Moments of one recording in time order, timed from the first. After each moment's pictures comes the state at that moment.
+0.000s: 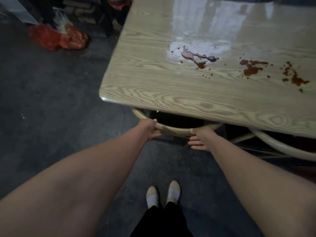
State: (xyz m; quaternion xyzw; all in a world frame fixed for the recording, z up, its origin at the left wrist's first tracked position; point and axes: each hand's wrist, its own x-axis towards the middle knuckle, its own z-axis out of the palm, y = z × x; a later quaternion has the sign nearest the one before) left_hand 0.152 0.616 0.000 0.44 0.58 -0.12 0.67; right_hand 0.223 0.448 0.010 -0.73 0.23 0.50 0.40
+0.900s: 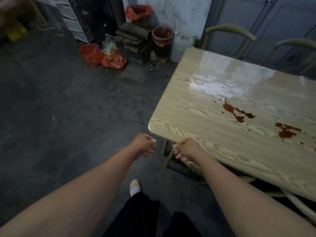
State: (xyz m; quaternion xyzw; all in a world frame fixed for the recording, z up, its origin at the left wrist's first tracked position) left_hand 0.054 0.798 0.118 0.63 0.49 -0.14 0.59; right_hand 0.167 0.669 0.103 -0.81 -0.03 0.50 0.31
